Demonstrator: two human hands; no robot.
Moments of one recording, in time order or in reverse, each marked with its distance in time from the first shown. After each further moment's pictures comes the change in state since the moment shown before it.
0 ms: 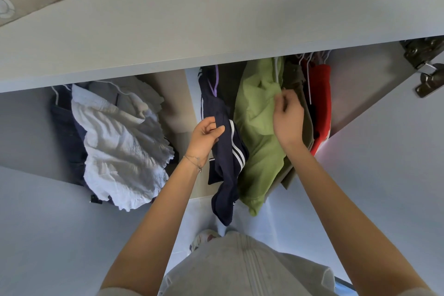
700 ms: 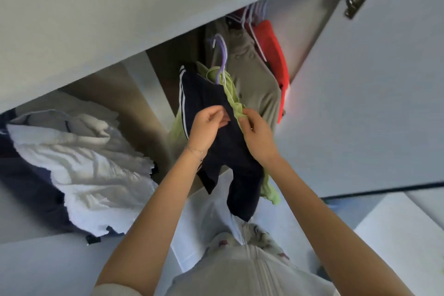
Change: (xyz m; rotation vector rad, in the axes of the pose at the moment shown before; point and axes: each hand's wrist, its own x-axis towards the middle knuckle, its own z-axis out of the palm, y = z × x) left_hand -0.025 0.006 0.017 0.287 -0.418 0.061; right_hand -0.134 -0.013 0.010 -0.102 -0.013 0.237
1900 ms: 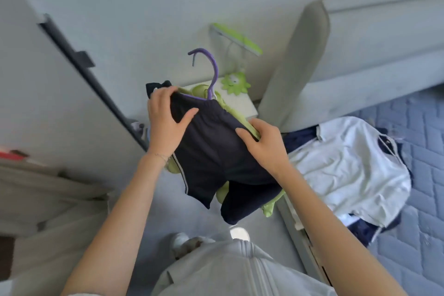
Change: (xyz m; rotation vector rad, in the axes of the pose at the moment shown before) left_hand -0.317 -0.072 0.338 0.507 -0.935 1.012; right_hand -0.545 0.073 -0.211 -0.169 1.107 0.601
